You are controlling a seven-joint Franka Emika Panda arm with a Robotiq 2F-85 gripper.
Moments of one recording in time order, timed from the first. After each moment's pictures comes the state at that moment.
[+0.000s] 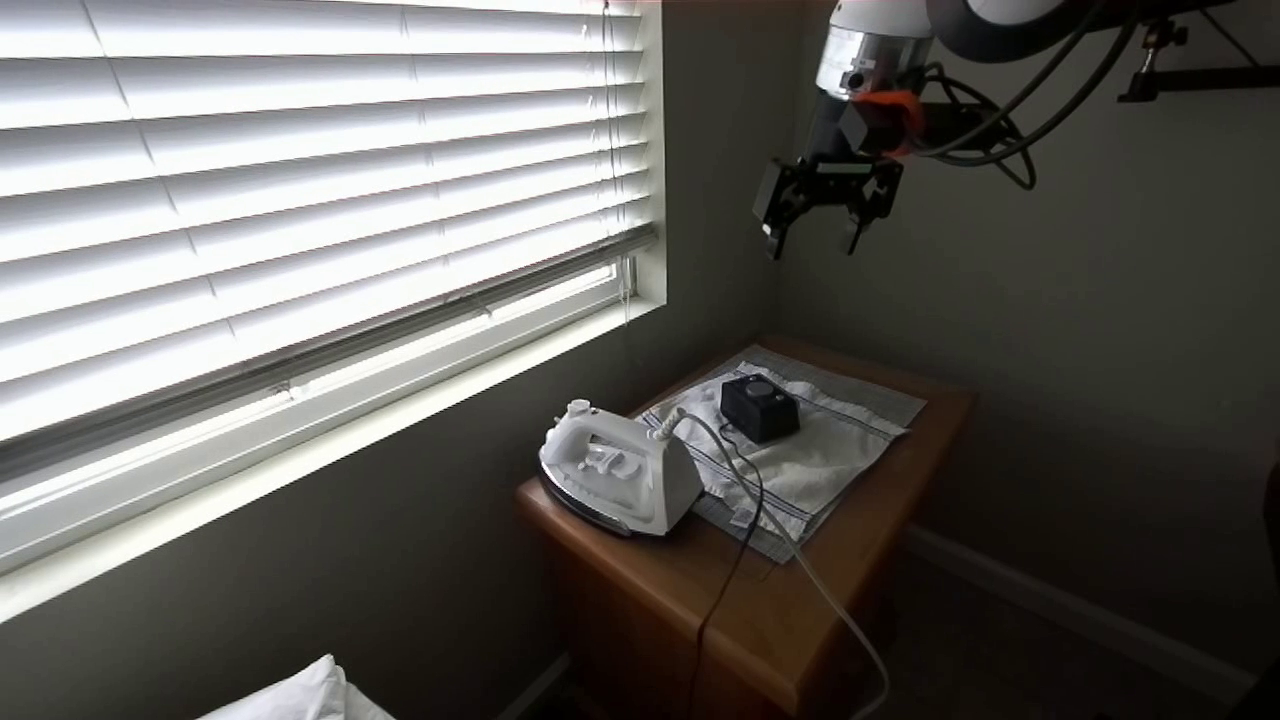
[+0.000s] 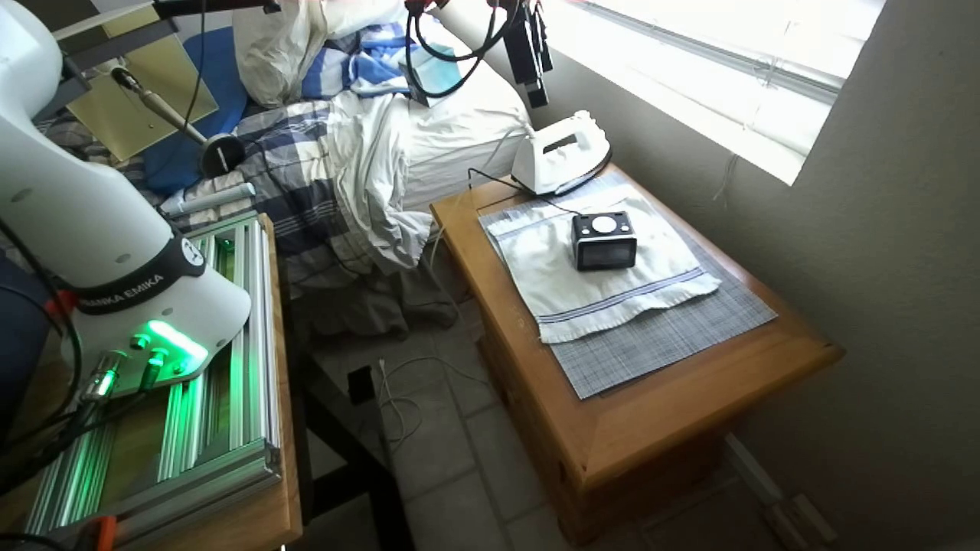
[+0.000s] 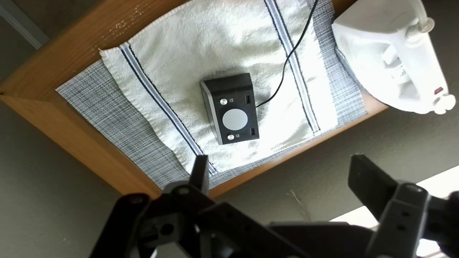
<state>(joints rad) -0.09 0.02 0.10 -2.40 -0.18 2.66 0.75</state>
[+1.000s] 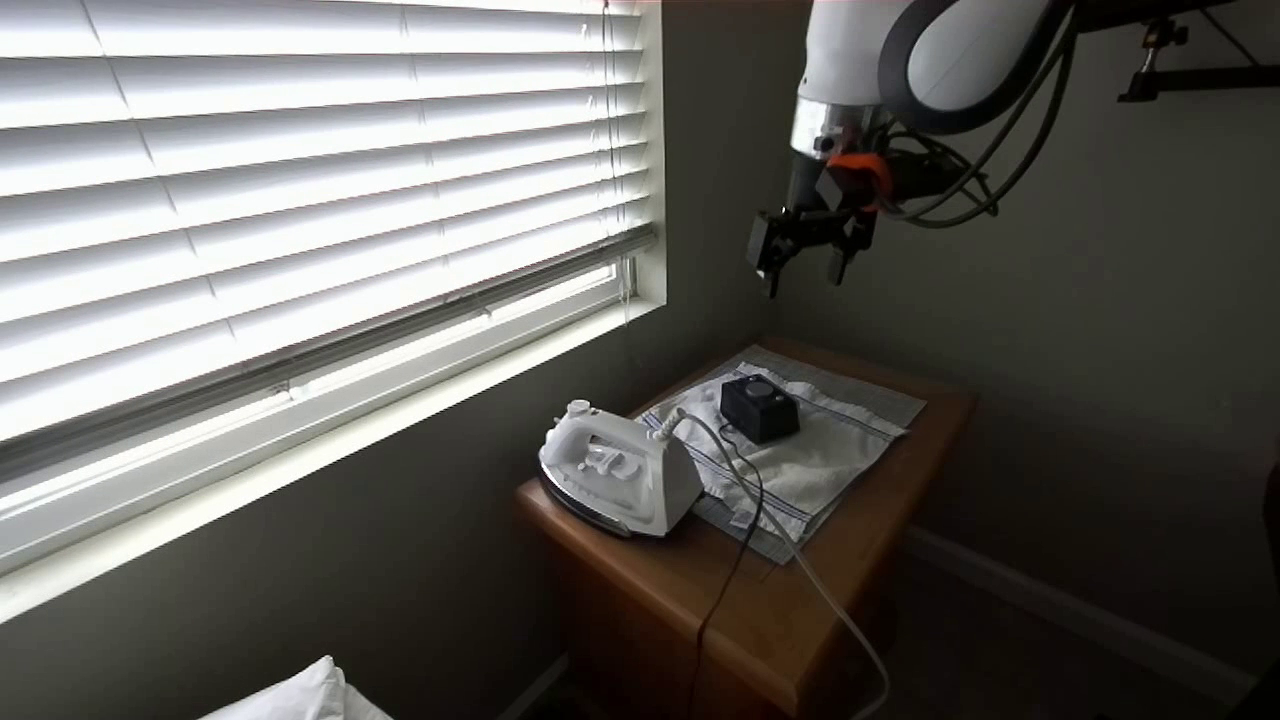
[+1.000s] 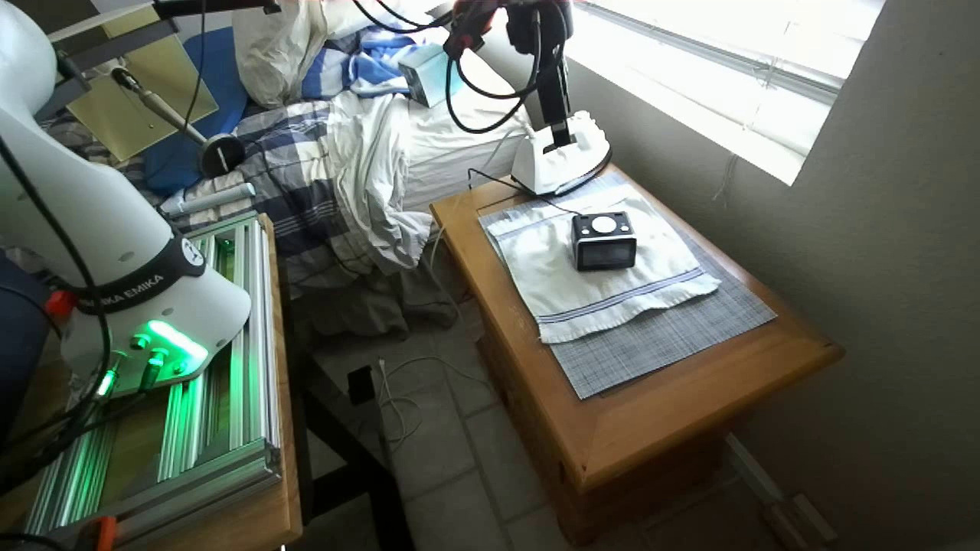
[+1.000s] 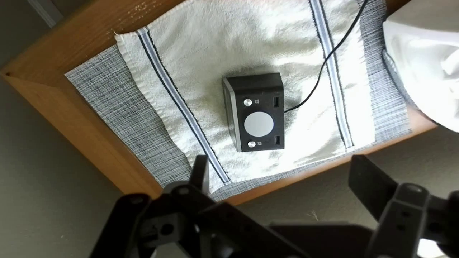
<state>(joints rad) -0.03 0.19 -0.01 -2.30 -0.27 2.66 0.74</state>
